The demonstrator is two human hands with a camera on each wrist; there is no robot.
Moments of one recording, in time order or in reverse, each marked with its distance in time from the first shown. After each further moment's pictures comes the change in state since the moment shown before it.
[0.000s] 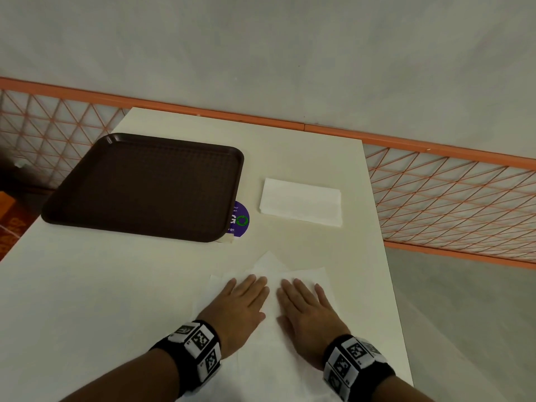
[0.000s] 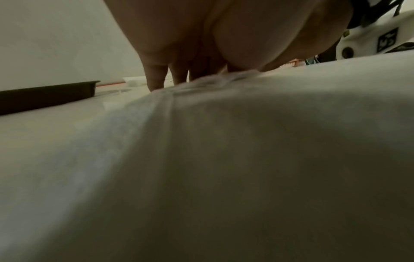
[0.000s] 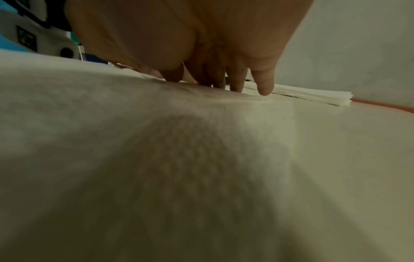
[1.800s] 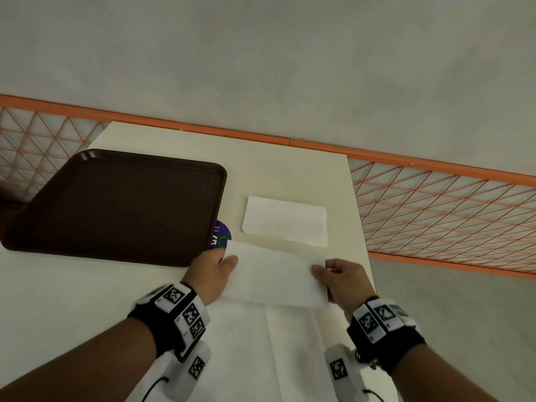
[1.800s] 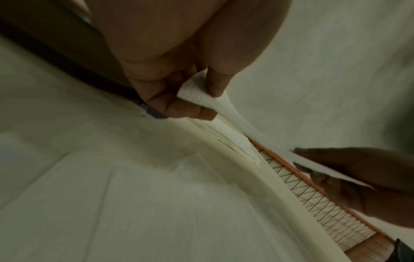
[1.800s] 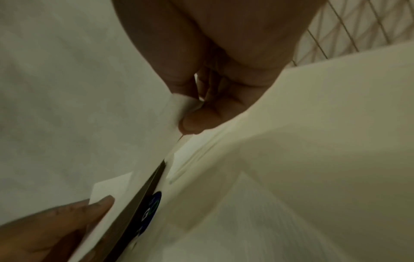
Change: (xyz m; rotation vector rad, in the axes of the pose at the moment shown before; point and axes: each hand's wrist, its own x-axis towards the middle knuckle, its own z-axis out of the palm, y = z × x) left_hand 0.066 -0.042 -0.073 -0.970 0.306 -0.533; right_hand 0.048 0.088 -0.069 1.331 0.303 0.687
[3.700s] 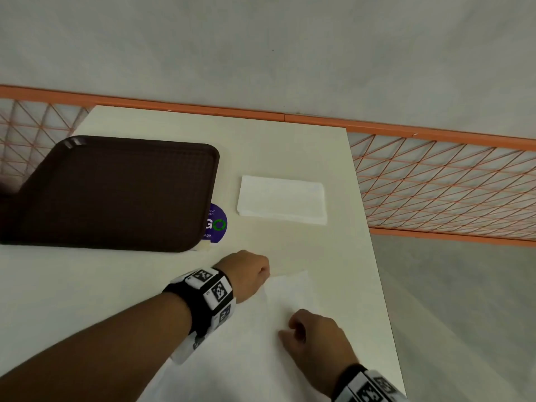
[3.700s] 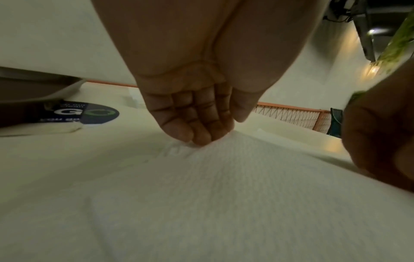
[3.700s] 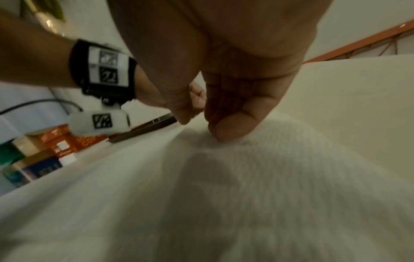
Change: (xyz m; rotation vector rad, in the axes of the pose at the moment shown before) left_hand -0.003 0.033 0.038 0.675 -0.489 0.244; right_hand -0.093 0.060 0.029 -0.806 -0.254 -0.191
